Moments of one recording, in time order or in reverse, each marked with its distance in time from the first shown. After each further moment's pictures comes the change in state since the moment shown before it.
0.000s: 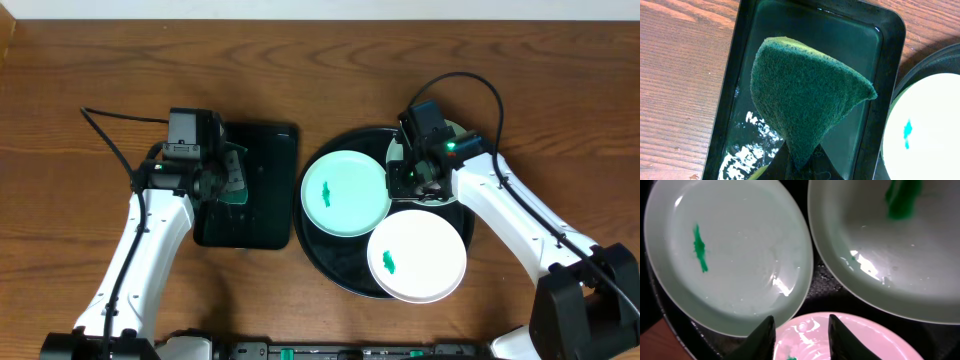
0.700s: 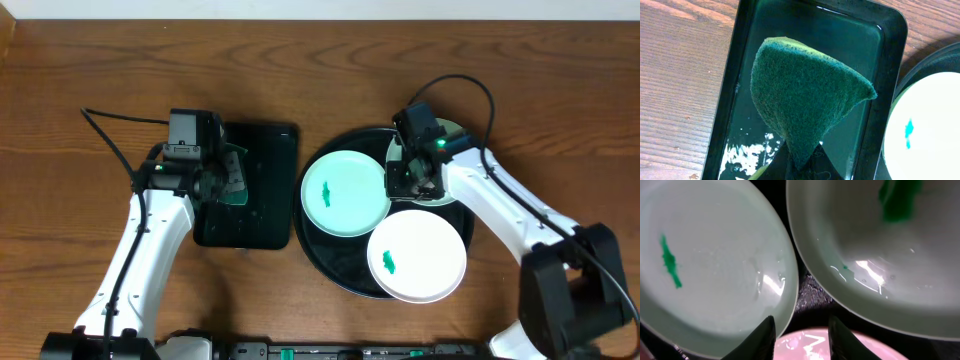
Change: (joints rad) left arm 0.000 0.000 -0.006 0.002 0.000 0.000; right arm 0.003 0.085 0.000 0.033 0.039 0.035
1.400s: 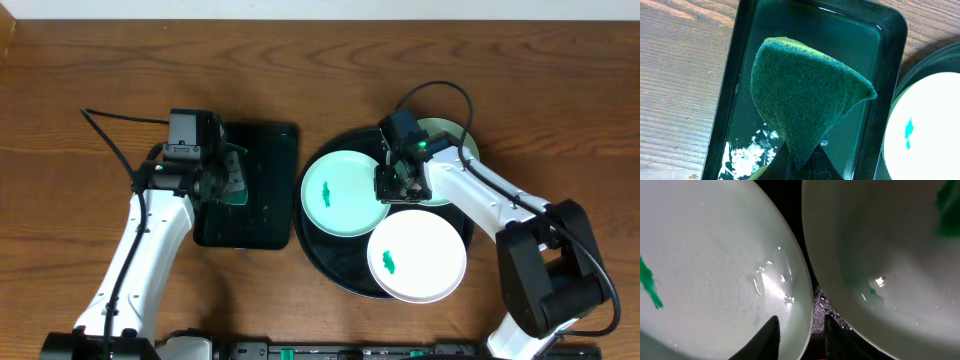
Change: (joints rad) left arm 0.000 0.000 0.000 0.001 0.000 0.000; right arm 0.032 0.095 -0.002 0.077 0.002 0.016
